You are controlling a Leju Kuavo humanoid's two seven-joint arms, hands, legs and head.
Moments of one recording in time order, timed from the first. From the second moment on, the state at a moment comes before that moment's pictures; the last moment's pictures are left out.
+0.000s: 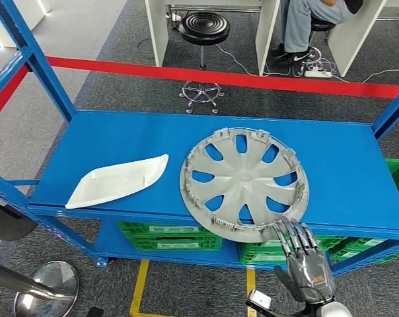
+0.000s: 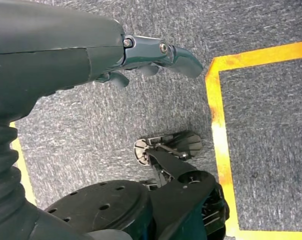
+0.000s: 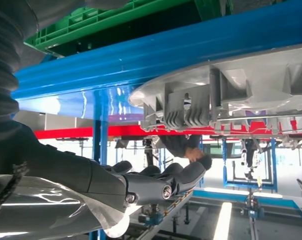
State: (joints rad) left arm -0.10 0.04 -1.41 -0.09 1.36 0.12 -0.45; right arm 0.21 -0.40 0.44 -1.59 1.37 -0.63 0.17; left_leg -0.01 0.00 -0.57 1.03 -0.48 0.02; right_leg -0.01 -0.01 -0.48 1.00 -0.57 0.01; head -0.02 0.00
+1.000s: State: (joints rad) left arm -0.12 0.04 -1.44 -0.09 1.34 0.11 -0.43; right arm 0.13 -0.36 0.43 -1.55 1.35 -0.56 0.07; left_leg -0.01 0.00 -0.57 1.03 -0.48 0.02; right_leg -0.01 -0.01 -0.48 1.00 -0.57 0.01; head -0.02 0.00
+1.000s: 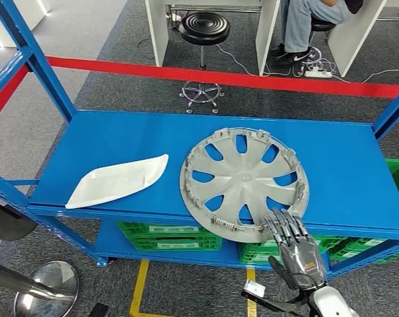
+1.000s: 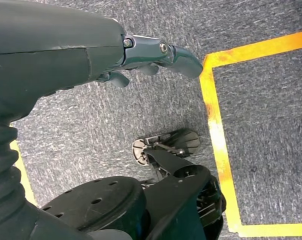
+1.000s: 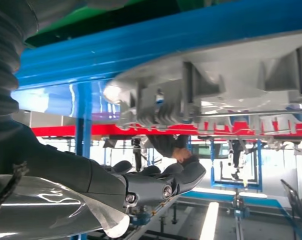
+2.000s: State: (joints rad) left arm -0.15 0.03 -1.49 -0.10 1.33 0.11 -0.41; right arm -0.03 -0.25 0.41 -1.34 1.42 -0.58 0.04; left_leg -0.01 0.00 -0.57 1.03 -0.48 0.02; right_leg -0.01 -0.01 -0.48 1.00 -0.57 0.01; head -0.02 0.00
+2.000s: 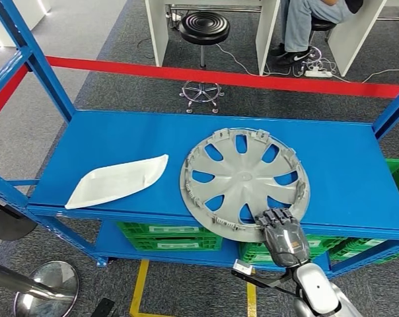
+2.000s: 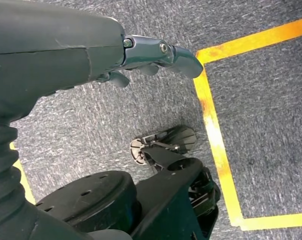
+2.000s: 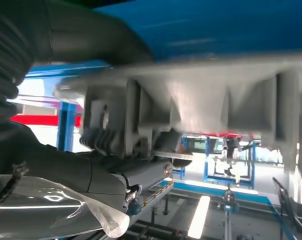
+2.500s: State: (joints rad) left arm -0.14 0.03 -1.49 -0.10 1.35 0.11 -0.42; right arm 0.07 -0.25 0.38 -1.45 1.51 -0.65 0.07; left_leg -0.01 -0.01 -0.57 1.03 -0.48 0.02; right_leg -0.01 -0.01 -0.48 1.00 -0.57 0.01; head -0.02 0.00
